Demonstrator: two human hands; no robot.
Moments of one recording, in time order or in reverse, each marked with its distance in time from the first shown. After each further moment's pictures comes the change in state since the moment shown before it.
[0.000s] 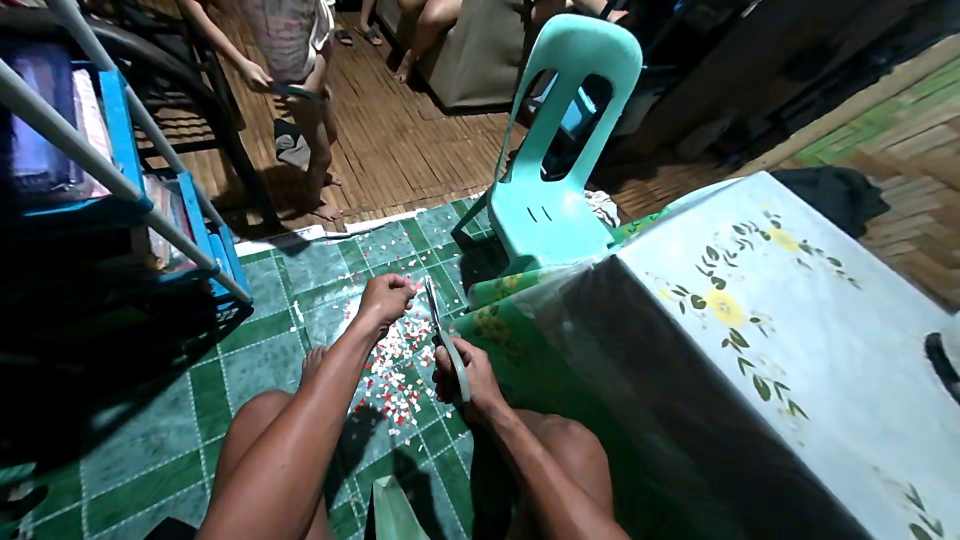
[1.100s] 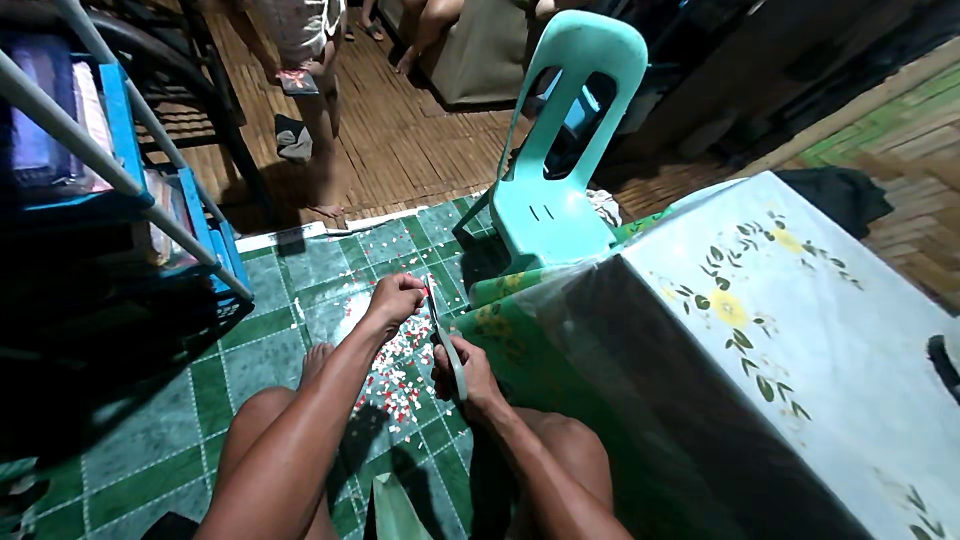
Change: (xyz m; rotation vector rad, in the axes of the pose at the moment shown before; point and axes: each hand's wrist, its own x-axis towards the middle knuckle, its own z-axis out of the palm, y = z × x) left_hand -0.003 0.001 0.010 -0.119 -0.055 -0.014; right_hand 0.003 0.002 0.004 -0.032 -0.019 0.027
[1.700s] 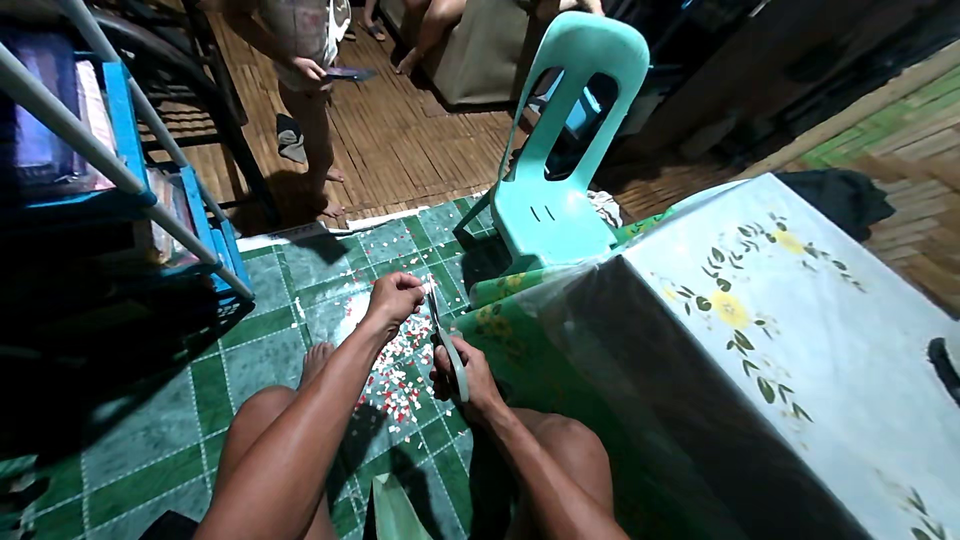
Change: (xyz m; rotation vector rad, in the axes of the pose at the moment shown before) left_hand -0.001 -0.002 0.000 -0.054 0.060 0.020; right_hand 0.000 0.002 0.001 0.004 -0.008 -0.011
